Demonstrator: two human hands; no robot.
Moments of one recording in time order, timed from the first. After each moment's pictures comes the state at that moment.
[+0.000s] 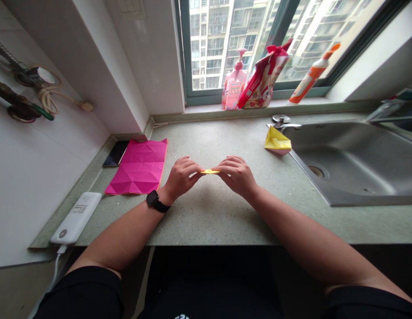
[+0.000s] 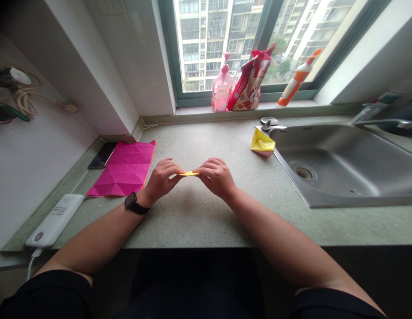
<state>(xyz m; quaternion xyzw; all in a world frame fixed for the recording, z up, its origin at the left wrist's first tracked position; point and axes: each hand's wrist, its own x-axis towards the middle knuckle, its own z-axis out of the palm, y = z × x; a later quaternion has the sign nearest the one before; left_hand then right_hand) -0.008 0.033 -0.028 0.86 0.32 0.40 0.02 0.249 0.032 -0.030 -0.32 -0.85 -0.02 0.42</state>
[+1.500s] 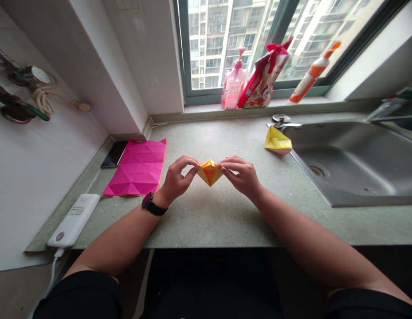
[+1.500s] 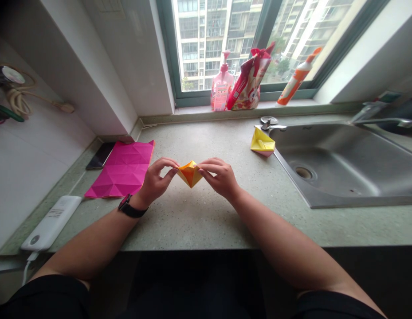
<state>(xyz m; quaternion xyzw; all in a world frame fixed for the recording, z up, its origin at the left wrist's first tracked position) -0.002 0.020 -0.008 0.76 0.33 0.52 0.19 0.254 0.031 -0.025 -0.34 -0.79 0.11 0.51</state>
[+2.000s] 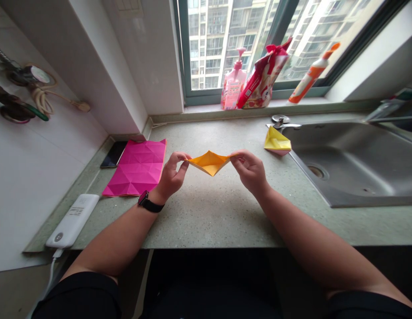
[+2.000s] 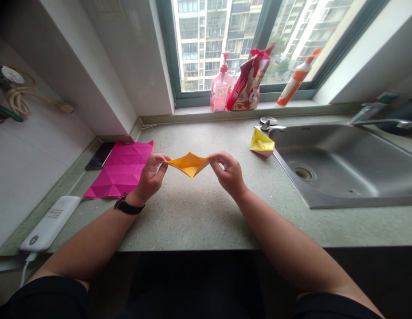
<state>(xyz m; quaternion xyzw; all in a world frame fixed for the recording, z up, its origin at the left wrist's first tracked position) -0.018 0.038 -0.028 0.74 0.36 0.53 0.19 0.264 0.038 -0.026 -0.39 -0.68 0.21 0.59</state>
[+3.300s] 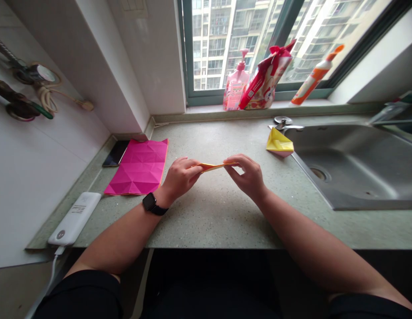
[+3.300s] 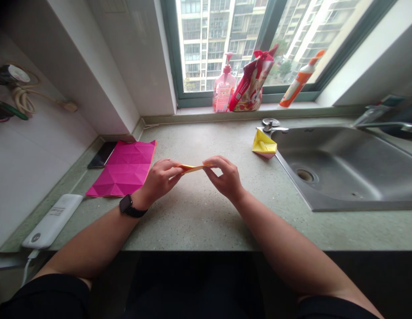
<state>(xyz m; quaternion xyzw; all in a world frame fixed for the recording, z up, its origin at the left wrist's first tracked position) -0.010 0.027 -0.014 0.88 0.36 0.32 -0.03 0.255 0.027 -0.020 -0.35 -0.75 0.13 0.55</state>
